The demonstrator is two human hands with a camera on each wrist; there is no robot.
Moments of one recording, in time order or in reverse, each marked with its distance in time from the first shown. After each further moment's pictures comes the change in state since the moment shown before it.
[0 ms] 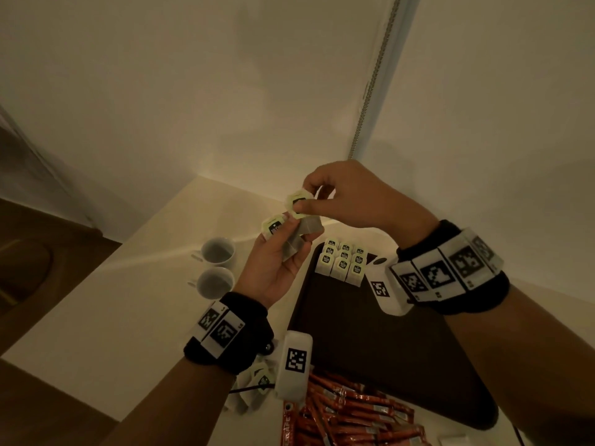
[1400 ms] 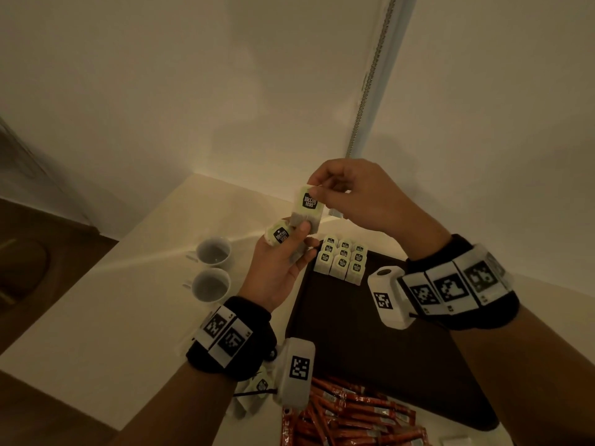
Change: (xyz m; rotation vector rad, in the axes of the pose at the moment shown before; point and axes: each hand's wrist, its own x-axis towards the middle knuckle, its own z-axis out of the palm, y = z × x) left_hand 0.013 -0.014 -0.004 0.274 0.034 0.051; right_hand -0.005 0.023 0.002 0.226 0.143 0.153
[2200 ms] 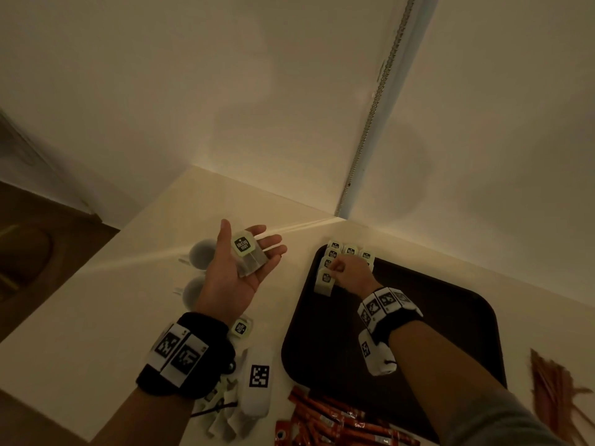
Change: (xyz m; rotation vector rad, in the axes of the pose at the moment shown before) left_hand 0.034 0.013 -0.054 -0.082 0.244 -0.131; right_hand 0.003 0.220 0.117 -0.129 -0.148 0.476
